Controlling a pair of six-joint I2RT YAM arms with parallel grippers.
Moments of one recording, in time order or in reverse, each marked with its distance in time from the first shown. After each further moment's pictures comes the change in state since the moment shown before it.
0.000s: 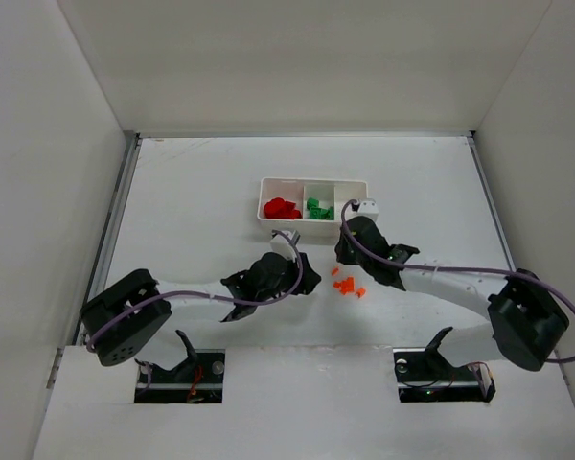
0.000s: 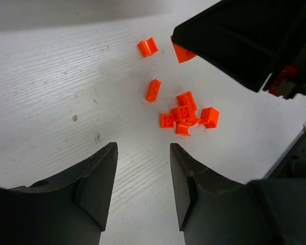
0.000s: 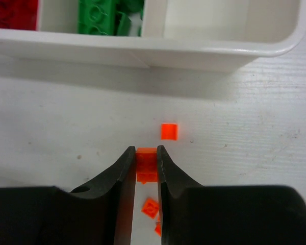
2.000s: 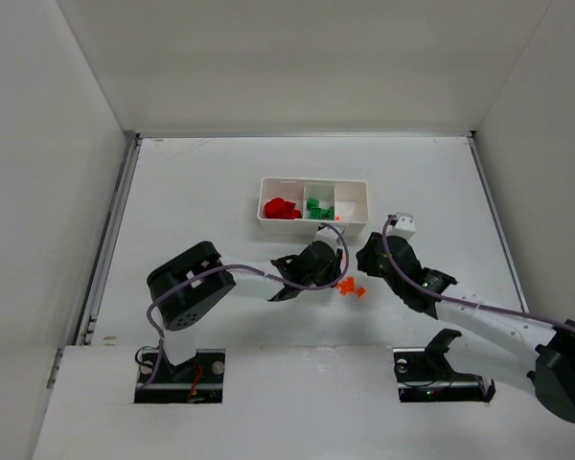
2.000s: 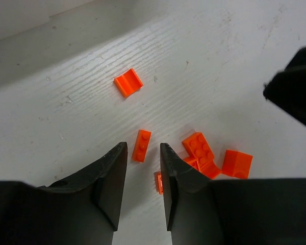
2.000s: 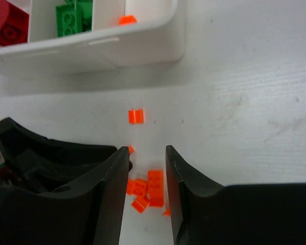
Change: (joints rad) left arm -0.071 0.399 0.392 -0.160 -0.078 0.185; right arm -0.052 -0.370 -0.235 0.017 0.049 0.072
